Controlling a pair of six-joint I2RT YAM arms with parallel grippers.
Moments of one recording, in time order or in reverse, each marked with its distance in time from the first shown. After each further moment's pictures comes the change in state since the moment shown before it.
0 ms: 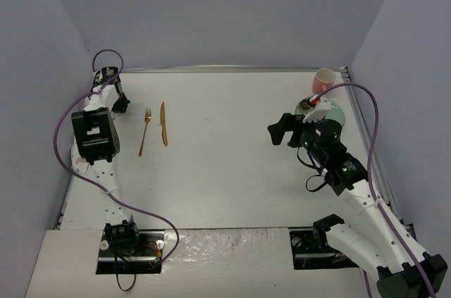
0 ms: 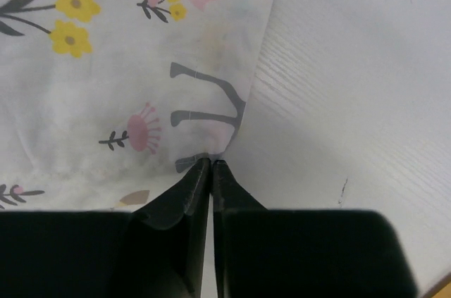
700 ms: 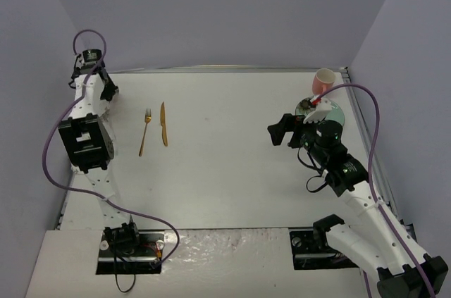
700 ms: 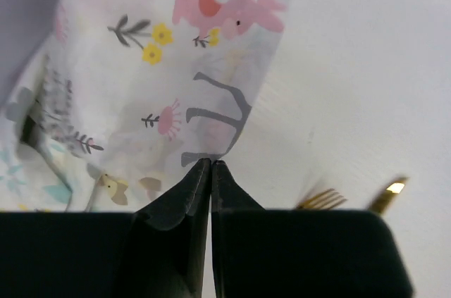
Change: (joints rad) left arm 0.031 -0.179 0.110 -0.192 0.042 0.009; right arm 0.000 -0.012 -0.001 0.000 -0.009 0.008
